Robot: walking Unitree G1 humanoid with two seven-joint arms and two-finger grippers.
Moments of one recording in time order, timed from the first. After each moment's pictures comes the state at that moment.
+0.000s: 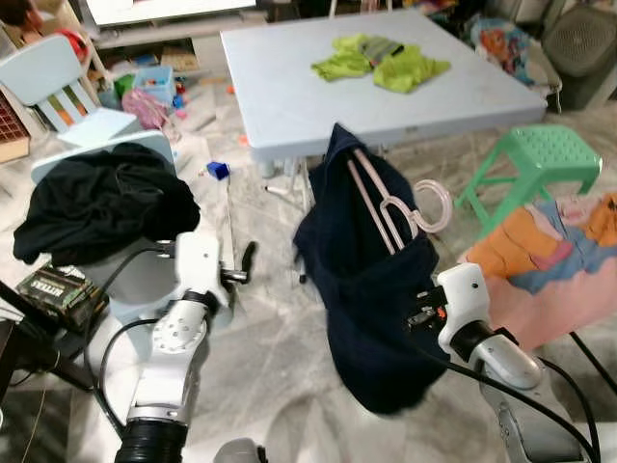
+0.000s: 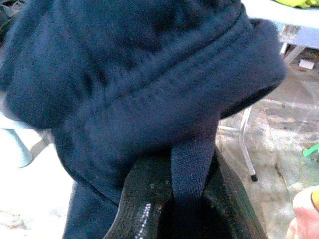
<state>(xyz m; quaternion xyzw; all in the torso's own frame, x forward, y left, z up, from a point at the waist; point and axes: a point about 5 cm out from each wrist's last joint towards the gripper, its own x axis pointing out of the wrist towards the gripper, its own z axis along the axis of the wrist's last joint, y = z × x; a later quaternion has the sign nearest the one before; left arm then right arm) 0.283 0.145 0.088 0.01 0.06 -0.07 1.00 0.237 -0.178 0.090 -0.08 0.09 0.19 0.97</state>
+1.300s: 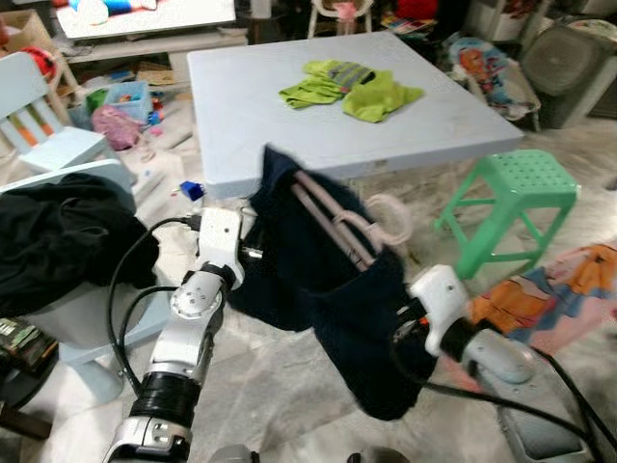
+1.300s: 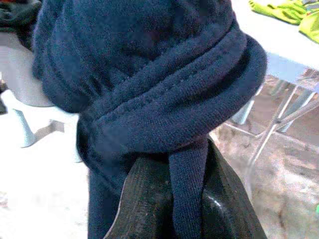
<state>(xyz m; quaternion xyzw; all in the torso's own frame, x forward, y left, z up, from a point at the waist) 0.316 0.124 0.093 0.03 0.06 -0.12 0.99 0.235 -0.157 0.096 -0.13 0.08 0.32 0.93</state>
